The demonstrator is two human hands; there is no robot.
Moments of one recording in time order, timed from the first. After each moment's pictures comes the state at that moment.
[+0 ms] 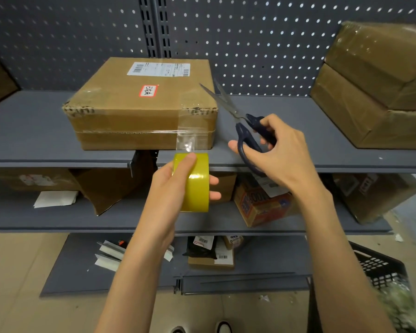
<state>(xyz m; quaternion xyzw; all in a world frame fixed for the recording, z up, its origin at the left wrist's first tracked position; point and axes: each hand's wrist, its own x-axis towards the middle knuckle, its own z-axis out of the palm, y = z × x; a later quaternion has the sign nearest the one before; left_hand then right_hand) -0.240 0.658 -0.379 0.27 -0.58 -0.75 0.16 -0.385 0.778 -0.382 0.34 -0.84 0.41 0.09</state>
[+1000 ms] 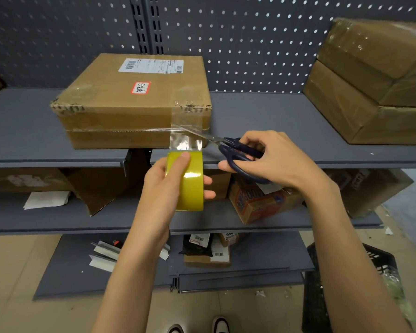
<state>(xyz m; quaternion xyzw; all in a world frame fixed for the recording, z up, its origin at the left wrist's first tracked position) -0.239 0.657 -0.382 0.26 -0.58 -0.75 0.18 -0.383 0.786 -0.366 0.38 -0.87 0.31 -0.08</state>
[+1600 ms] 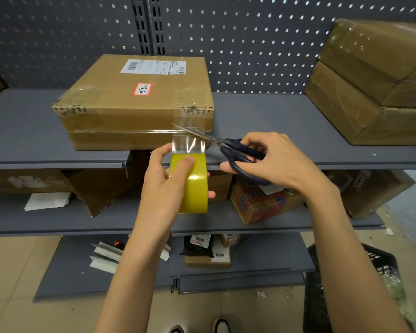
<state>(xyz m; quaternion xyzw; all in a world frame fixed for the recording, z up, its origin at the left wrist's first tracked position) -0.240 0.659 -0.375 0.28 -0.61 -0.71 0.22 -0.385 0.783 -0.370 0.39 -0.86 0.32 -0.08</state>
